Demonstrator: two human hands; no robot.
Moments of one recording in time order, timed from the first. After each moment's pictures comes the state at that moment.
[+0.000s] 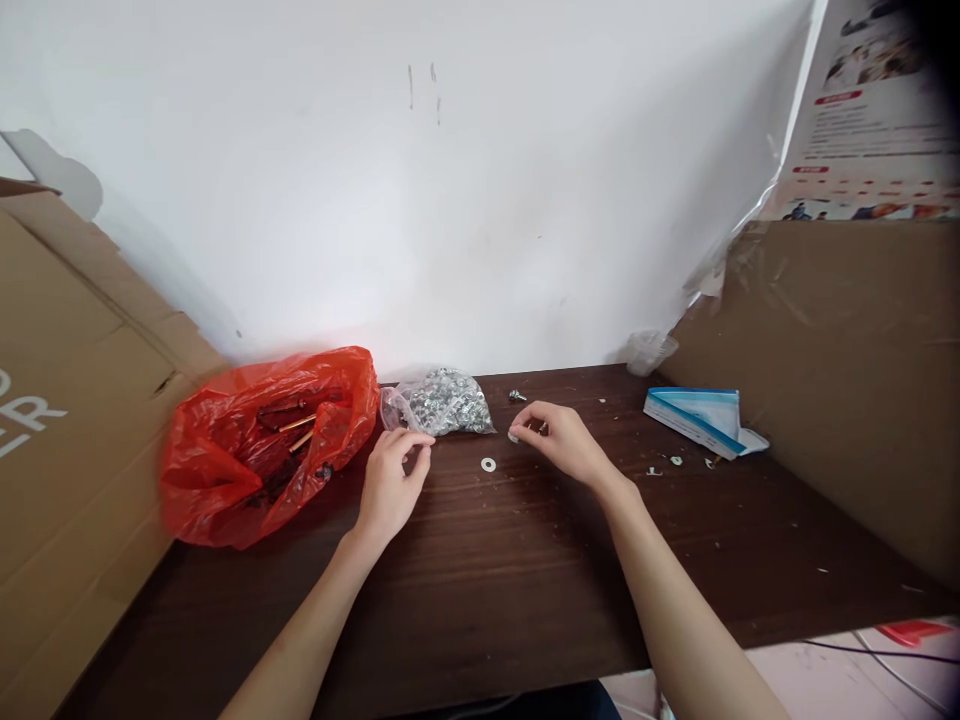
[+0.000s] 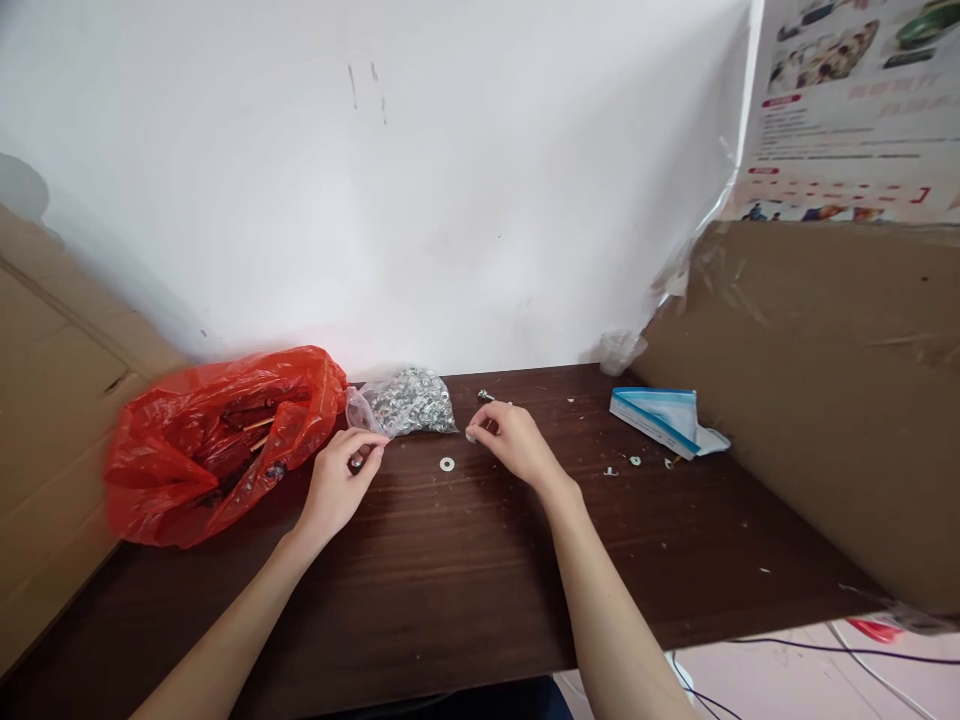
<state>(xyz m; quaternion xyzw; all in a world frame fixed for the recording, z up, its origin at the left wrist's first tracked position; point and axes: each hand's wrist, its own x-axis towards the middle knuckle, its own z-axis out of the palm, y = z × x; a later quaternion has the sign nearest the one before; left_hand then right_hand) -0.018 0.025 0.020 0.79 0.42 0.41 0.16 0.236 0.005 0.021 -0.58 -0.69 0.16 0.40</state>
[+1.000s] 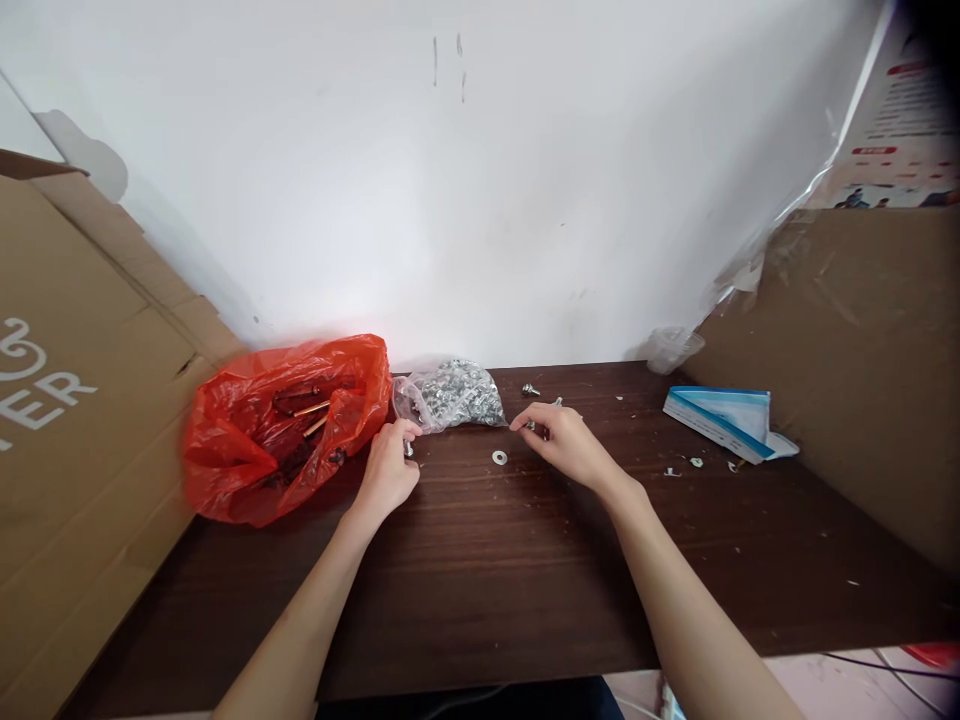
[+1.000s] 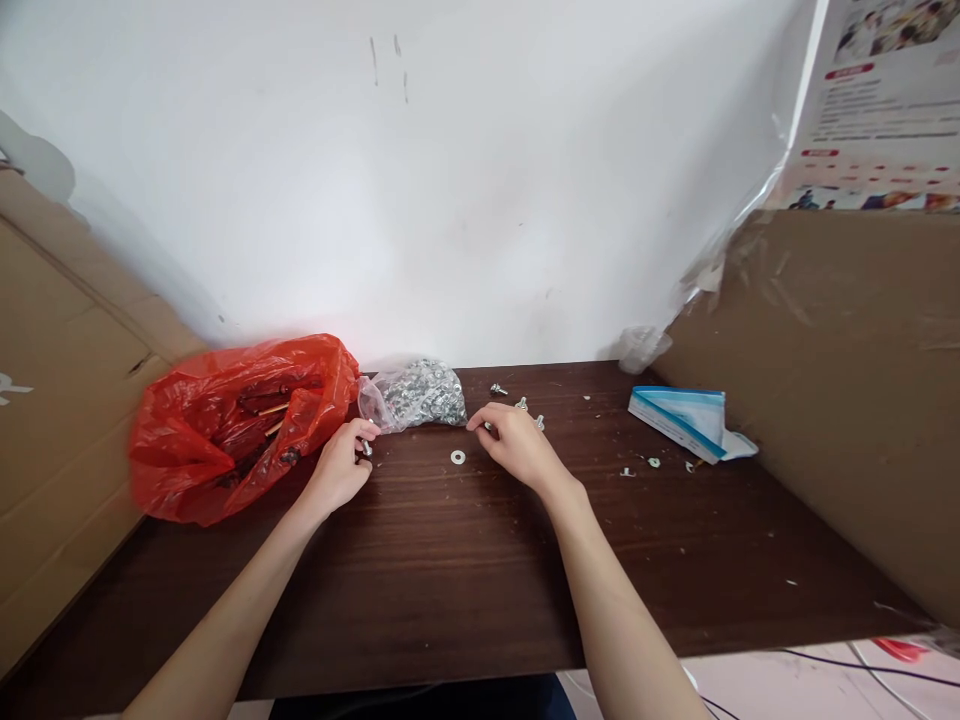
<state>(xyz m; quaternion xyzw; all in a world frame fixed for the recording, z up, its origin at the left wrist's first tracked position) -0.038 0.043 -0.001 0.76 0.53 0.32 0.17 0.229 0.006 0.011 -0.55 -0.75 0.13 0.34</state>
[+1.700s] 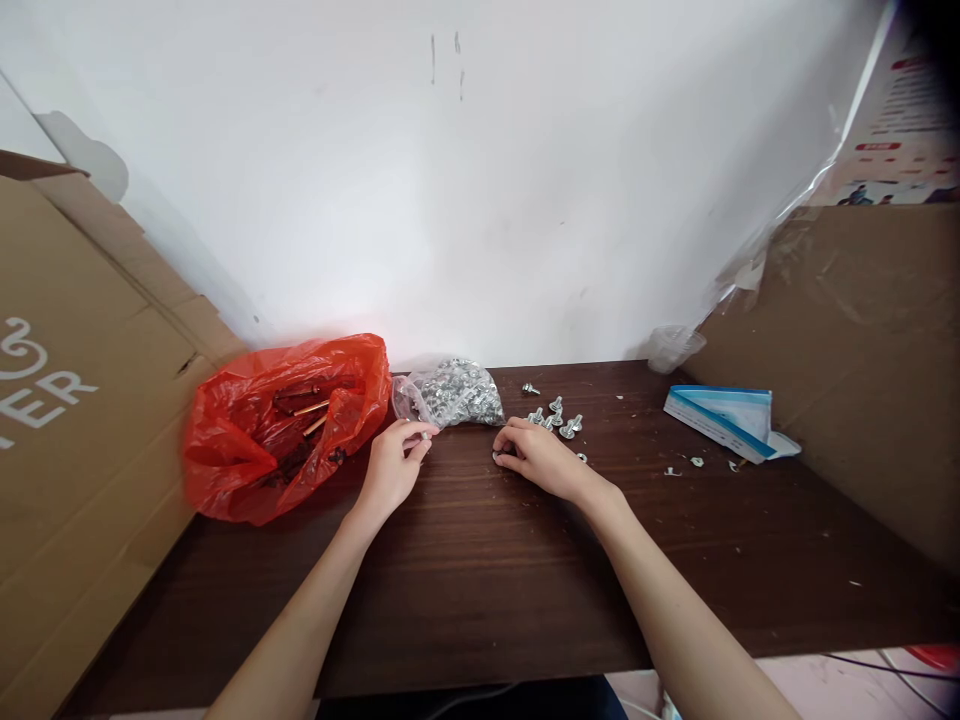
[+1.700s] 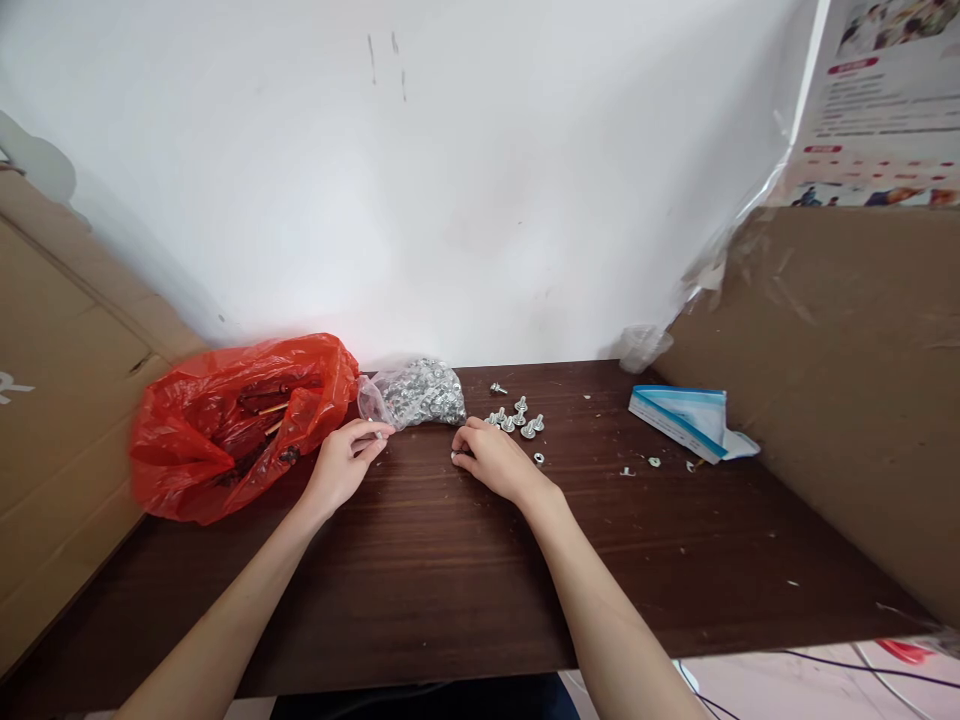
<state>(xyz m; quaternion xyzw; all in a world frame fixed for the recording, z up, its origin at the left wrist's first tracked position) -0.027 0.038 0.007 0.71 0.45 0.43 0.32 0.210 0.007 -0.005 -0.55 -0.78 0.17 0.25</state>
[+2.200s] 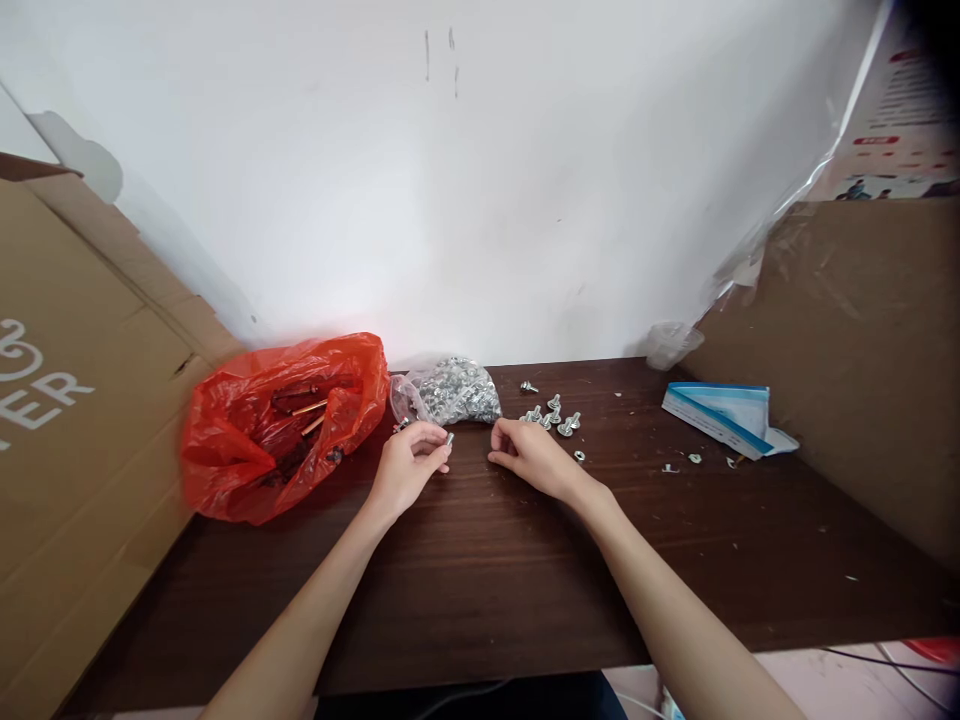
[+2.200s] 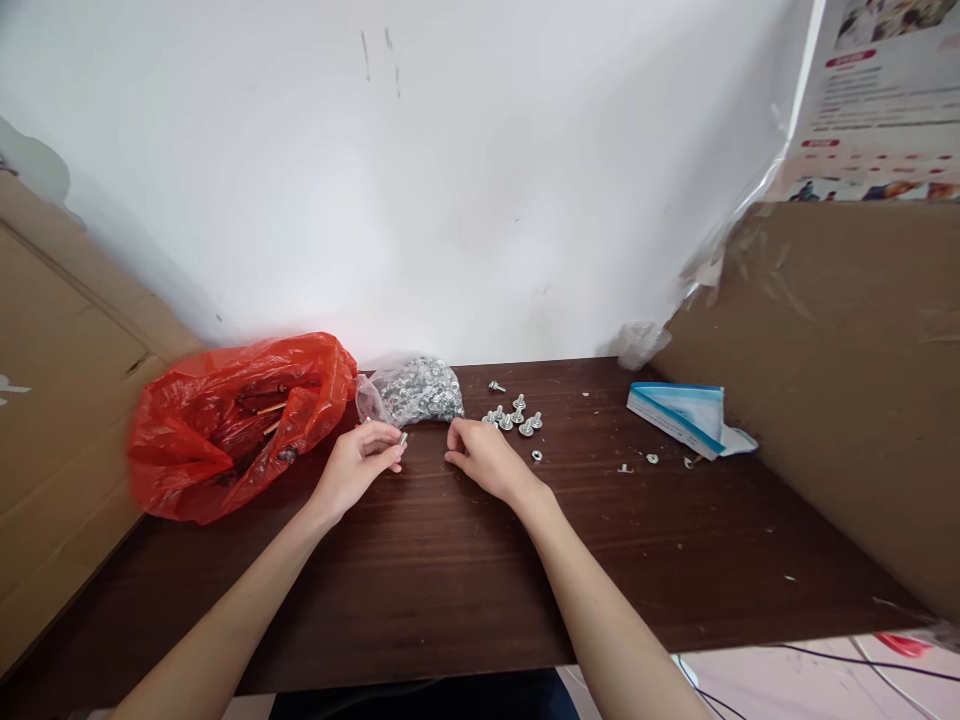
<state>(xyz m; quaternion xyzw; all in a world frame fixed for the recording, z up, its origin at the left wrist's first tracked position) -0.010 0.025 0.015 0.64 0.42 0.42 0.49 0.196 0.003 0.005 -0.55 -0.75 0.21 0.30</state>
